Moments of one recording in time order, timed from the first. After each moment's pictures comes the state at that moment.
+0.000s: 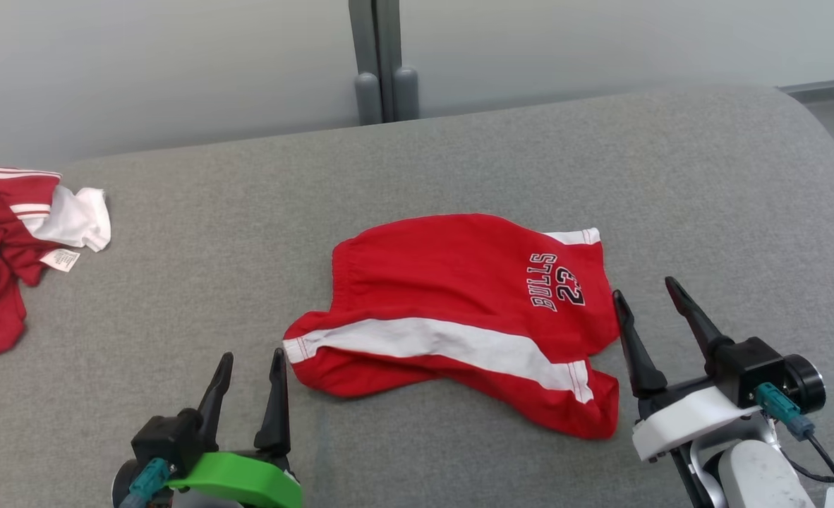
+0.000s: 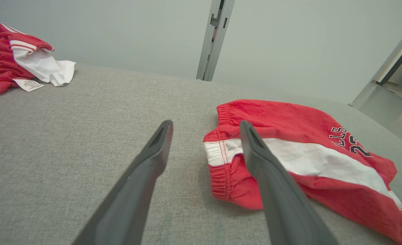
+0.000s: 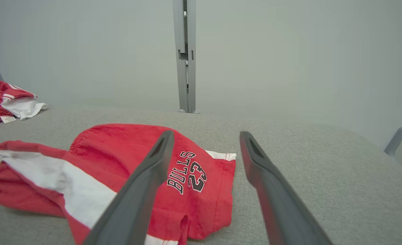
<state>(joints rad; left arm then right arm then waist) -0.04 0.05 -0.16 0.29 -0.35 -0.13 -0.26 -0.12 -0.05 0.03 0.17 0.05 0.13 -0.26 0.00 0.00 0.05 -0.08</state>
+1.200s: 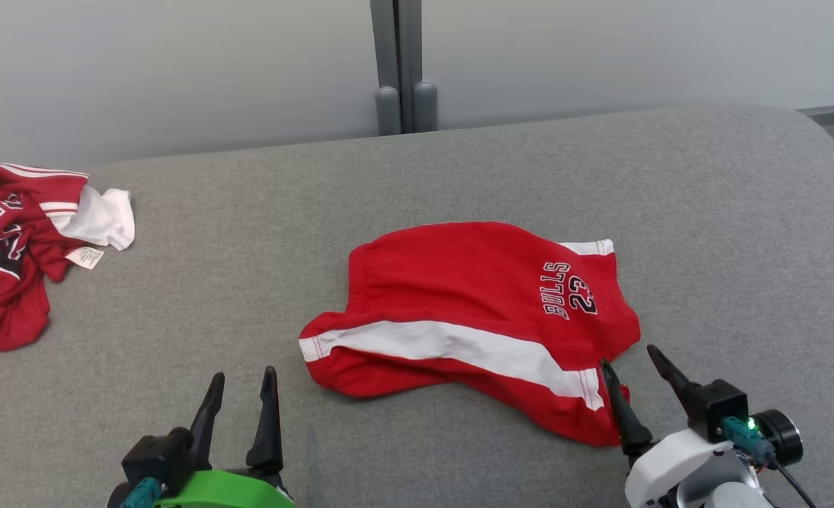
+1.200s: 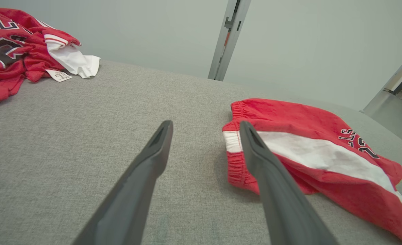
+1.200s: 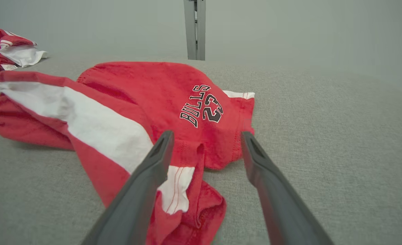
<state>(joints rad) 0.01 0.05 -0.14 0.28 -0.37 -0.13 -0.26 -0.09 -0.05 0.06 0.37 0.05 0.13 -0.26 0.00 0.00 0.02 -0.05</state>
